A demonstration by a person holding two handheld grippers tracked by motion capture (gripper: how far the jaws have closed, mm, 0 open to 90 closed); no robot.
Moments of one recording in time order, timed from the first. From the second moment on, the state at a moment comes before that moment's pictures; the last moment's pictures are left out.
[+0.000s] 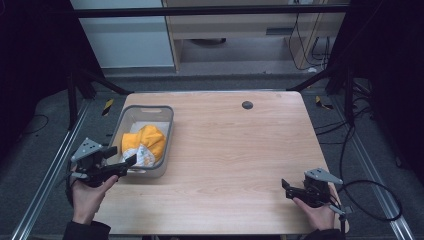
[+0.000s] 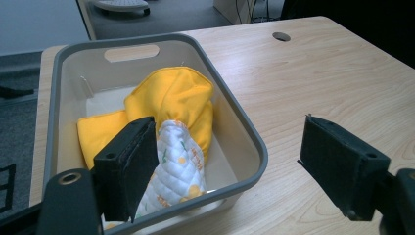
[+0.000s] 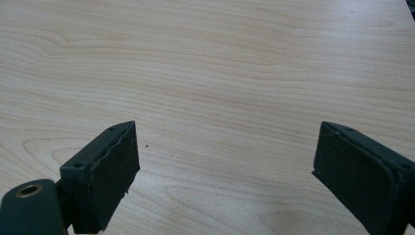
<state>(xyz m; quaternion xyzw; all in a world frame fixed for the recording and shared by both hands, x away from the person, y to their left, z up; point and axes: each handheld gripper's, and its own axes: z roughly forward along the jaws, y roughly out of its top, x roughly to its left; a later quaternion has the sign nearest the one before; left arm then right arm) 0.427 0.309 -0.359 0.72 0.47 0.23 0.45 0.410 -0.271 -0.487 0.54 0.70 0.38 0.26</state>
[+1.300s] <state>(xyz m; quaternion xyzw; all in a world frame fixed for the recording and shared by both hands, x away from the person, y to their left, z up) 0.493 0.308 -0.370 0.74 0.51 0.21 0.38 0.413 -0.271 -0.489 0.54 0.71 0.38 0.25</state>
